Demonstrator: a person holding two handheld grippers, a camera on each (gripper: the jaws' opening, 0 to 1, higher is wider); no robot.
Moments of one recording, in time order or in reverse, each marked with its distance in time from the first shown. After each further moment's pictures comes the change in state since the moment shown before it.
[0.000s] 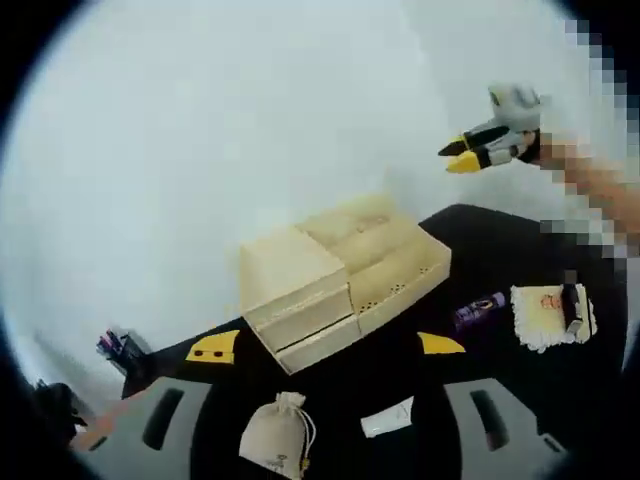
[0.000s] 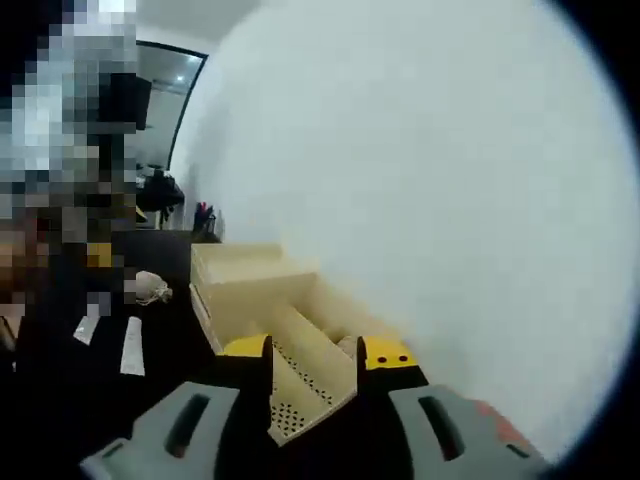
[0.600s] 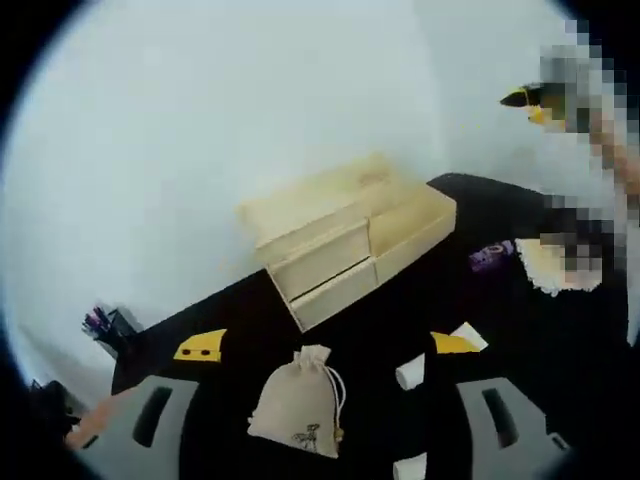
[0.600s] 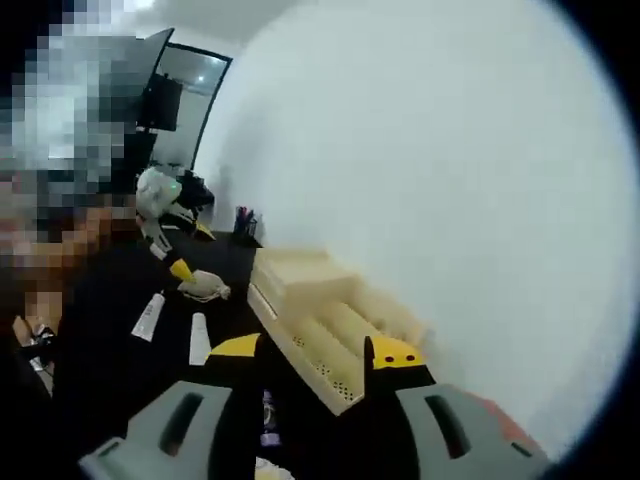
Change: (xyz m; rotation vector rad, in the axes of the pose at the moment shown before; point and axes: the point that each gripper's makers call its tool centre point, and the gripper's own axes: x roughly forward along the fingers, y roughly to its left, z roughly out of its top) left arm 0.014 0.050 -0.072 -0.004 0.070 -0.052; right arm -0.080 0.084 0.017 -0.094 0.018 0.025
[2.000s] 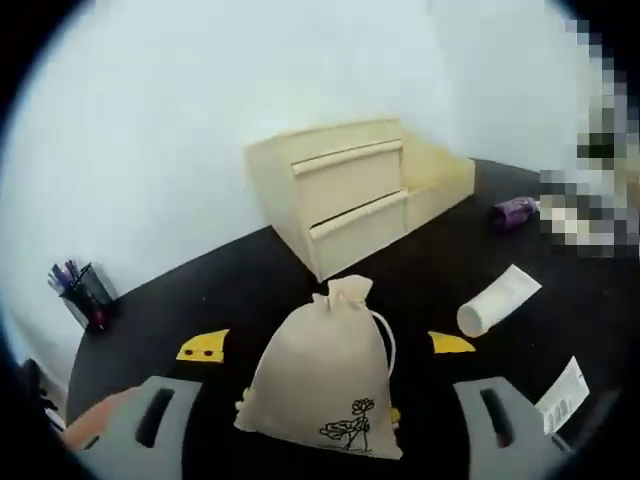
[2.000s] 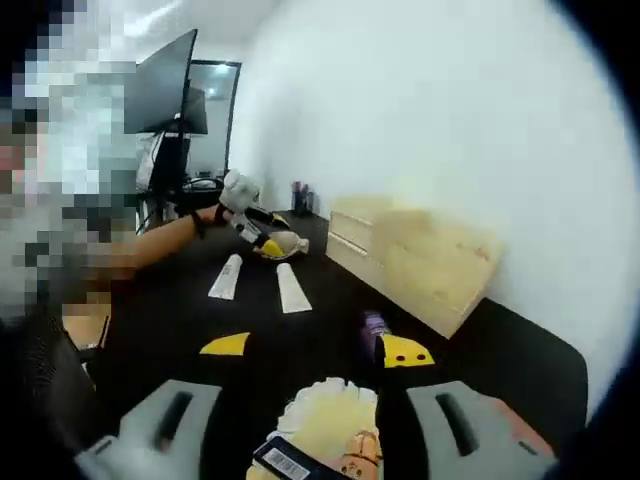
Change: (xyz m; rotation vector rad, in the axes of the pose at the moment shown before) left arm 0.052 0.013 -0.079 -0.044 -0.014 -0.034; right arm -0.001 0.097 -0.109 0.210 0.002 0.207
